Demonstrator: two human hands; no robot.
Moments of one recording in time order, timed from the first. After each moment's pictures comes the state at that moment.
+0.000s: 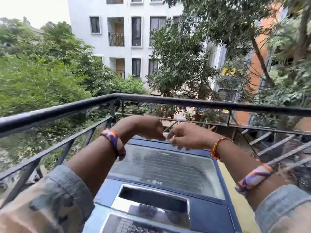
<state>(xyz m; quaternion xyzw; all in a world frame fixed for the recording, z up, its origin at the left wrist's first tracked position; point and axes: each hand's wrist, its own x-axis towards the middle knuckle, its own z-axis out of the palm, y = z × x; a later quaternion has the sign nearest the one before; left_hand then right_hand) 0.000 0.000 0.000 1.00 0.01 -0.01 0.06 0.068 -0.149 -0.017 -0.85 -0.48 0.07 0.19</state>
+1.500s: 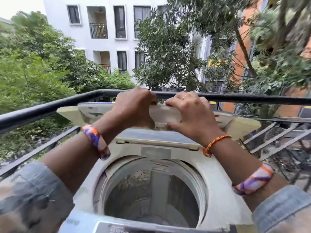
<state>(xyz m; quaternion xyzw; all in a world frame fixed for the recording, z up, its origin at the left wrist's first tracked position) -0.012 -0.021 0.037 0.96 0.06 0.28 -0.07 0.051 -0.166 0.010 -0.85 -0.40 -0.33 0.11</state>
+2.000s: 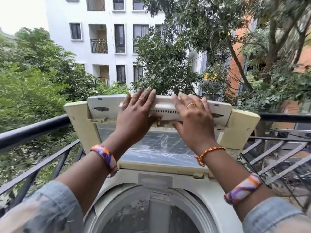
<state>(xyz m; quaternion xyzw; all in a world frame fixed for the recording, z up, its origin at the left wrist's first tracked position) 0.084 0.031 0.019 0.91 0.03 0.41 -0.01 0.140 -0.124 0.012 -0.82 -0.30 -0.47 0.12</state>
